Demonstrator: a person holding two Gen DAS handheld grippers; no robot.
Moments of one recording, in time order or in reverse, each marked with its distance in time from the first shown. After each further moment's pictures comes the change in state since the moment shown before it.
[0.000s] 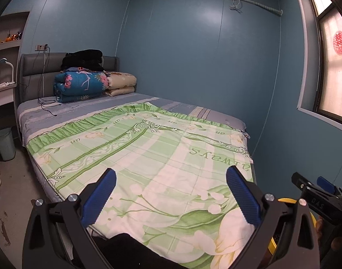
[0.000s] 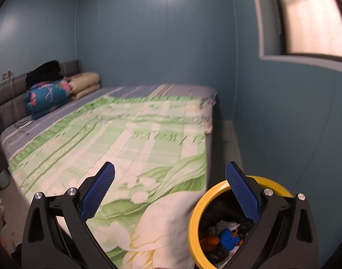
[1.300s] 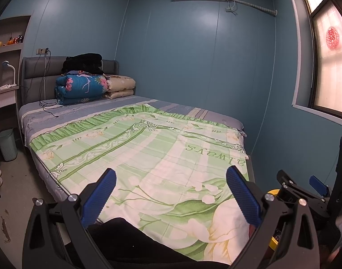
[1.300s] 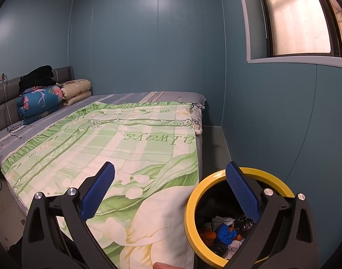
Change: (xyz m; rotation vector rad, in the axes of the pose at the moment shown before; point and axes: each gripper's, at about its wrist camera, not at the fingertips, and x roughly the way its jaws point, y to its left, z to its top) left arm -0.035 -0.016 -0.028 0.017 -0.021 -0.001; right arm -0.014 0.007 -0.035 0.018 -0.033 -0.049
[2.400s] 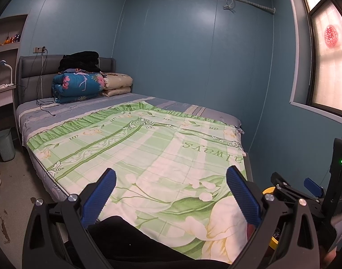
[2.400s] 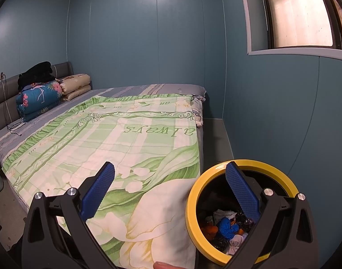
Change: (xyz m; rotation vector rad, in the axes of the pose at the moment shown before) left arm 0.005 -0.004 -0.003 0.003 0.017 -0.016; right arm 0.011 -0.001 -0.006 0.010 0.050 0.003
